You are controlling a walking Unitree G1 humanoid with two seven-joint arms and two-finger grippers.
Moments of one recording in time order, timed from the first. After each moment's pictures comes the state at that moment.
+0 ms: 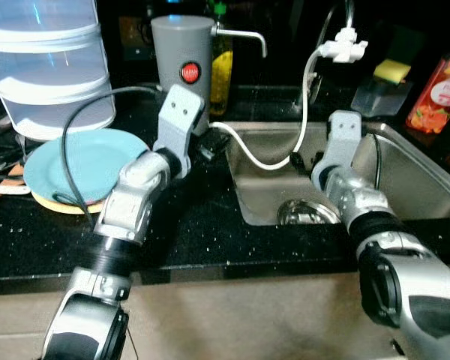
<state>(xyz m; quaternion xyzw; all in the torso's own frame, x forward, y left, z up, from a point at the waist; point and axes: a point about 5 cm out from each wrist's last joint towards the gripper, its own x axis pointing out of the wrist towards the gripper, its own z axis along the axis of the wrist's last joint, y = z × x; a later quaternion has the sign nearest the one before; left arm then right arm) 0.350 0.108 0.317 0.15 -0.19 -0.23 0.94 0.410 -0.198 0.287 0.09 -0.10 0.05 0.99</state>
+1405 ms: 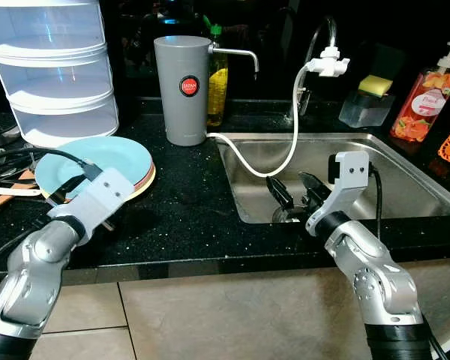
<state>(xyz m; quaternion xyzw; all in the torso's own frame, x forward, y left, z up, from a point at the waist) 0.302 0.221 0.246 0.44 -0.03 -0.07 0.90 0.325 -0.160 0.249 0.07 -0.11 0.18 0.98</state>
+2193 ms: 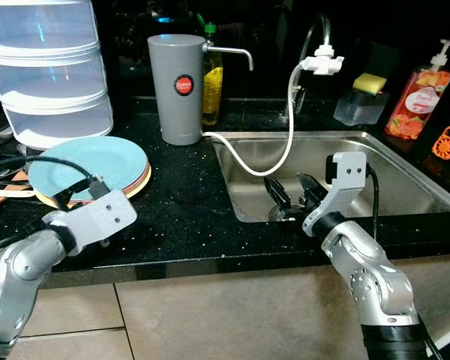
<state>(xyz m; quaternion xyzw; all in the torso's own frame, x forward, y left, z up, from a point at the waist) 0.285 0.245 0.246 0.53 -0.04 -0.08 0.84 0.326 -0.153 0.246 0.08 -0.10 0.18 0.97</state>
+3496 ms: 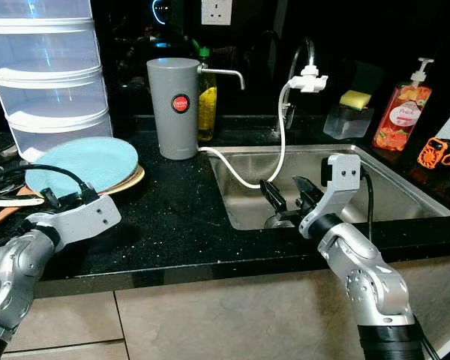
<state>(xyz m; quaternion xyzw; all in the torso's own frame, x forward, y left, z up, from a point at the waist) 0.307 0.279 0.226 0.59 0.04 0.01 0.81 0.327 -0.151 0.242 0.09 -0.09 0.18 0.97</state>
